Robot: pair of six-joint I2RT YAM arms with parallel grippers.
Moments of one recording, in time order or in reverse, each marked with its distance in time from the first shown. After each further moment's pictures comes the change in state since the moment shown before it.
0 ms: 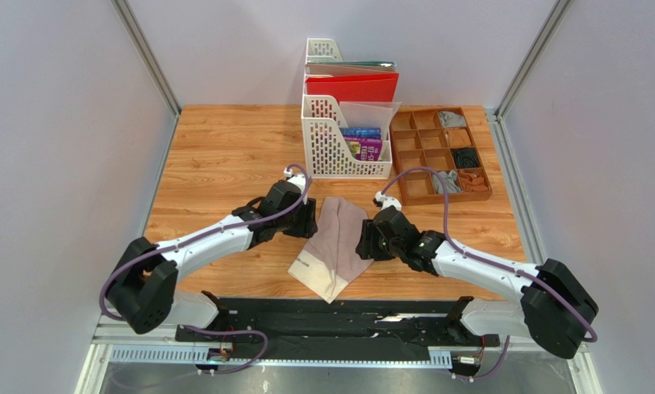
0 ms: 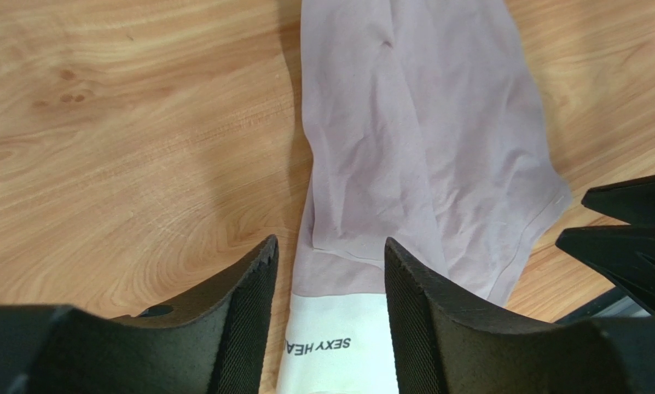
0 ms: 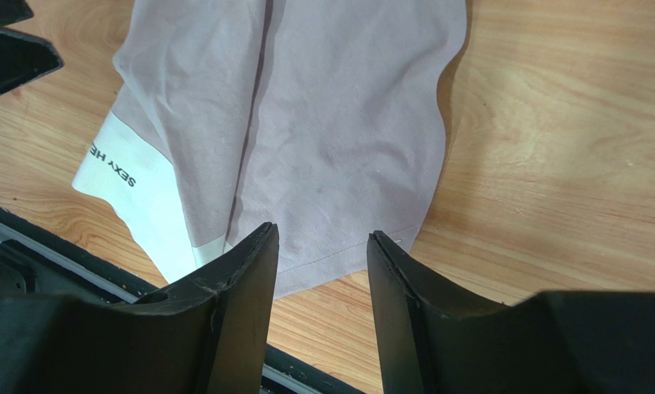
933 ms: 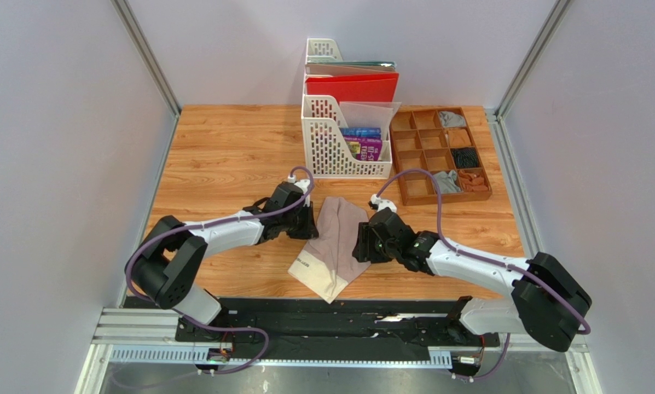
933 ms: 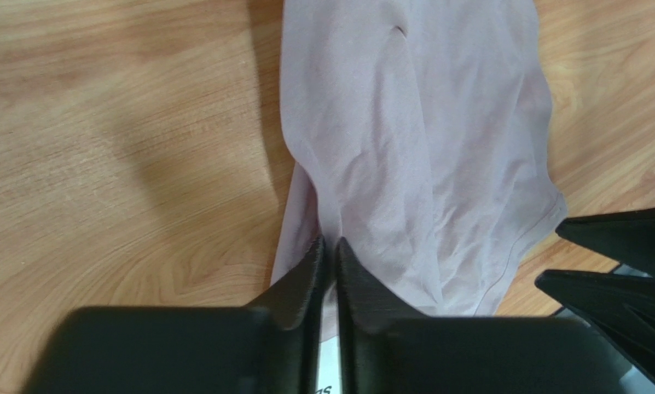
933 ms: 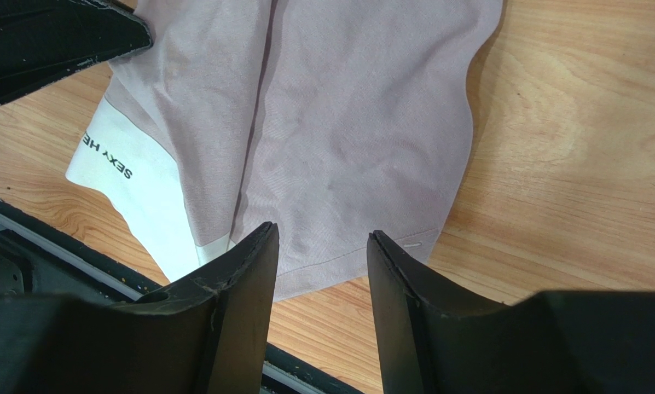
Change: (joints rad) left arm 0.058 0.202 -0.035 0.176 0.175 -0.088; right arm 0.018 0.062 -0.006 0.038 -0.031 0.019
